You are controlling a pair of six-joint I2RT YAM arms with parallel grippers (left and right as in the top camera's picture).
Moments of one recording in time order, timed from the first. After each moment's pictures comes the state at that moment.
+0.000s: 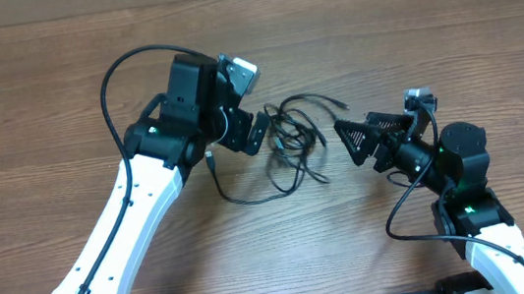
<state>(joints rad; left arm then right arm) -0.40 1.50 1.27 -0.68 0.19 0.13 0.12 1.00 0.42 0.28 -0.53 0.54</state>
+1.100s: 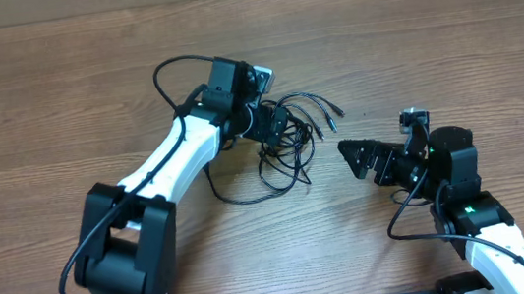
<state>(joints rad) -0.41 1.90 1.27 -0.41 0.24 -0.04 0.12 1.00 0.42 -0.03 -0.48 0.55</state>
